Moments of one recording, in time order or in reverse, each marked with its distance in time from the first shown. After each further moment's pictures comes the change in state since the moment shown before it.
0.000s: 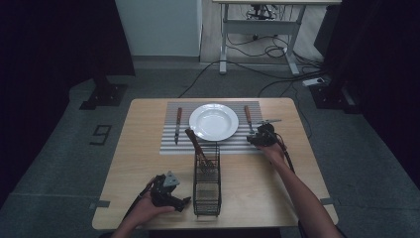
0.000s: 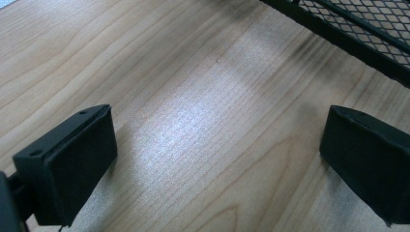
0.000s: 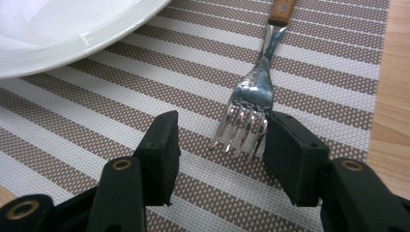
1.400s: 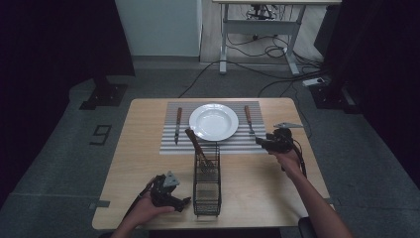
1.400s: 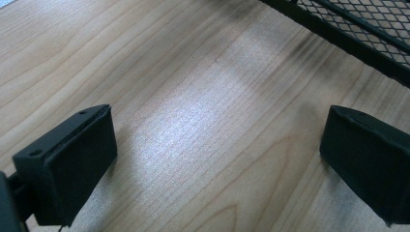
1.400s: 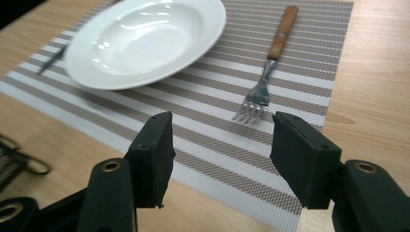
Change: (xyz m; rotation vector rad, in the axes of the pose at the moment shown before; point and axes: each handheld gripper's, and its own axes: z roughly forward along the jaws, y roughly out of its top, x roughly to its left) left arm 0.000 0.000 0.000 0.001 -0.003 0.003; right arm 0.005 -0.014 -0.087 -0.157 0.087 0.022
